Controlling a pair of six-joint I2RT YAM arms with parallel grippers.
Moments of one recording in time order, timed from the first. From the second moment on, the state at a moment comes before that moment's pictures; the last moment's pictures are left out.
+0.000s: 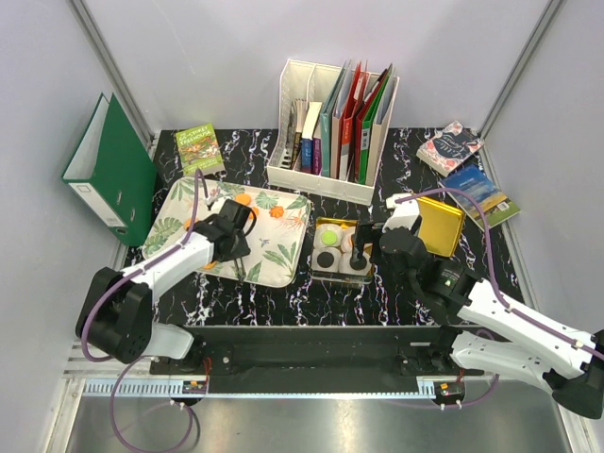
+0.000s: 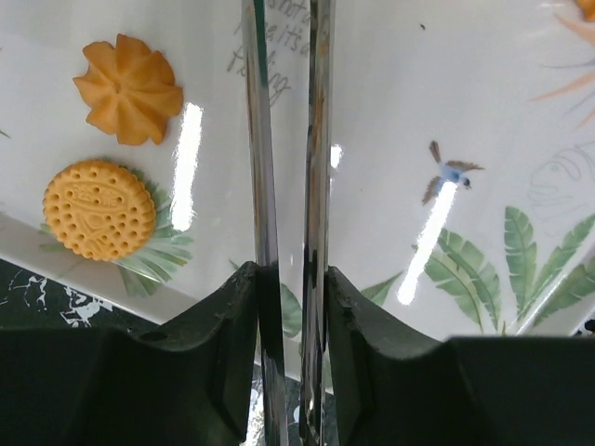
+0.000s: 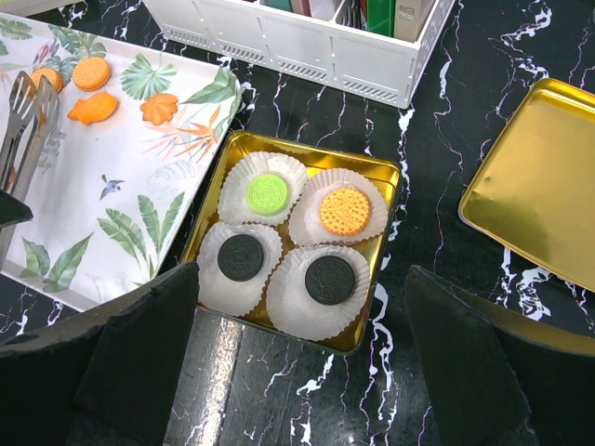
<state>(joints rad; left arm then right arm) -0.45 1.35 0.80 -0.54 -0.32 -0.70 0.94 0.88 0.81 -0.41 0.63 0.49</state>
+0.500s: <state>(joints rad) -0.43 1.31 0.79 -0.53 -0.29 -0.69 0.94 0.90 0.81 -0.41 0.63 0.49</state>
